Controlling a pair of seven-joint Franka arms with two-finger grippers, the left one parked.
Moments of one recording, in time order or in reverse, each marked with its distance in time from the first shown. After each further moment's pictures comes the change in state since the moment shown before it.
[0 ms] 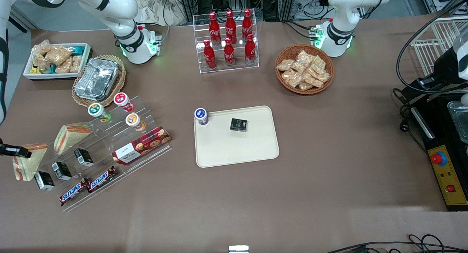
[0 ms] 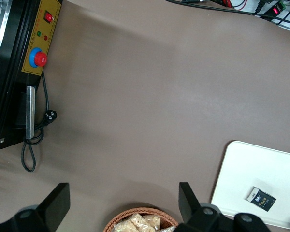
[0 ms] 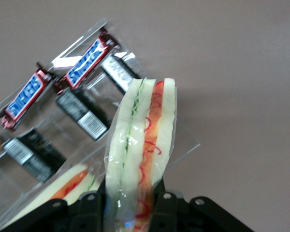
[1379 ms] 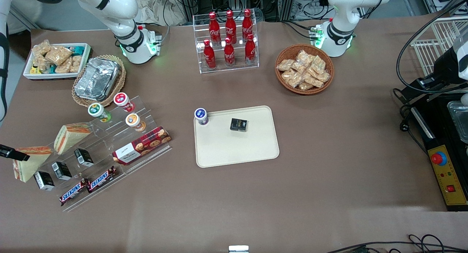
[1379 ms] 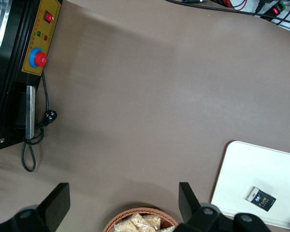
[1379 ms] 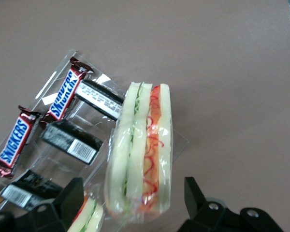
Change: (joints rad) arm 0.002 -0.013 -0.003 -0.066 -0.031 0.141 0.287
